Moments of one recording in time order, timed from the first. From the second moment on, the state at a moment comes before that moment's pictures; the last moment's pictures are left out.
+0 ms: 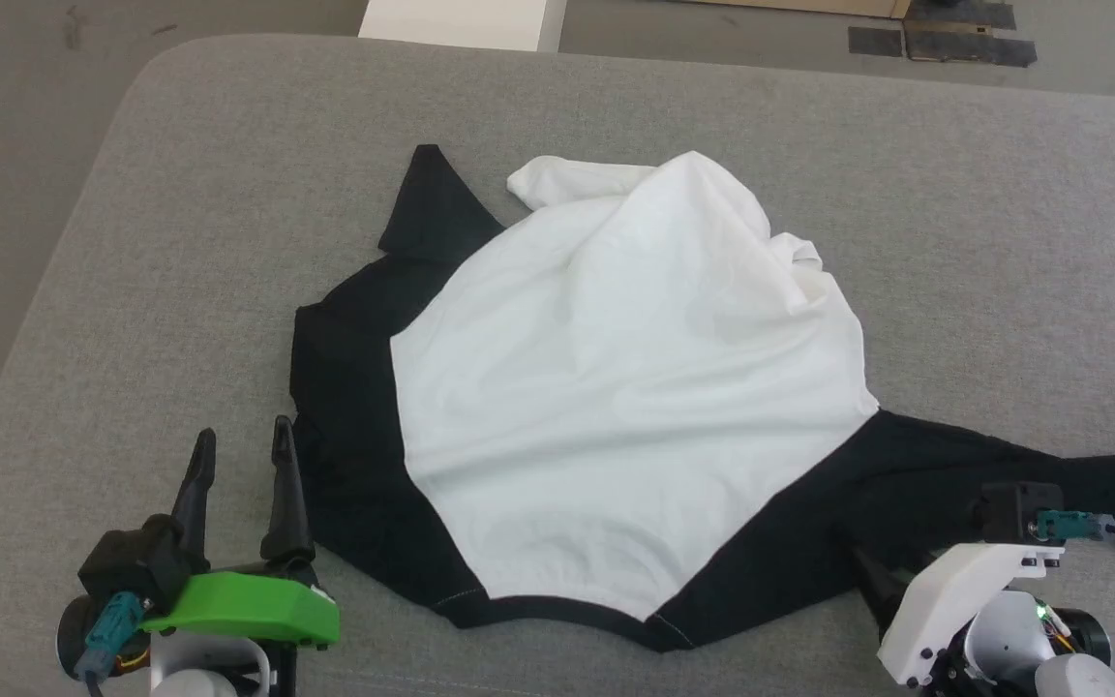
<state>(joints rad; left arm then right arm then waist) -0.02 0.11 0.00 0.06 -0.30 -0.01 -0.25 -0.03 -0.06 -0.03 0.20 0.41 0.13 0.43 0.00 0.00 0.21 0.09</state>
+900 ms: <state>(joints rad) 0.01 0.09 -0.11 0.16 -0.40 -0.09 0.04 0.07 -0.05 -0.26 0.05 0.20 0.13 0.39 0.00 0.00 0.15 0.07</state>
